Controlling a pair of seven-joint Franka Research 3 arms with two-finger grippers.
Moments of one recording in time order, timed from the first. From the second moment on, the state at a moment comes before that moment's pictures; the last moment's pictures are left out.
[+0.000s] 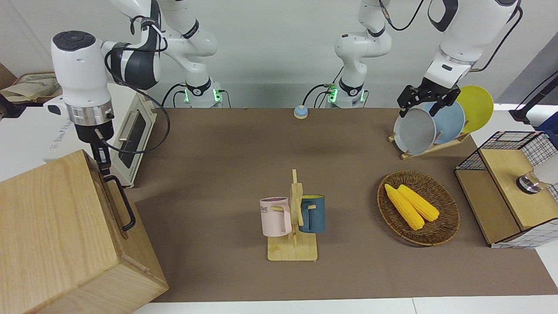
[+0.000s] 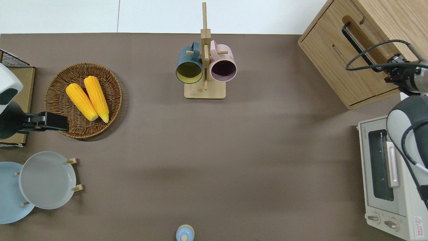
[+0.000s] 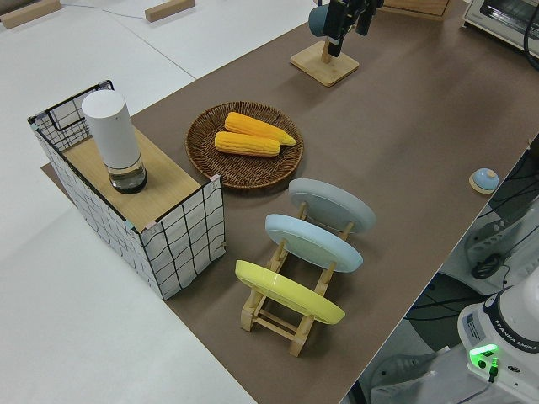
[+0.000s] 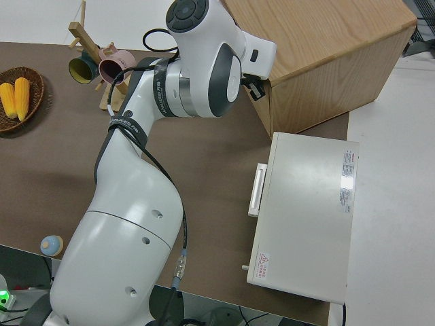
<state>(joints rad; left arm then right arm) 0.06 -0.02 -0.08 -1.60 -0.02 1.57 -0.04 -0.07 0.16 -0.04 -1.67 -0.20 2.13 0.97</state>
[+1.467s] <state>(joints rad) 0.06 -0.02 -0.08 -1.60 -0.02 1.57 -0.04 -0.05 -0.02 0.08 -1.63 -0.06 1.73 0.08</state>
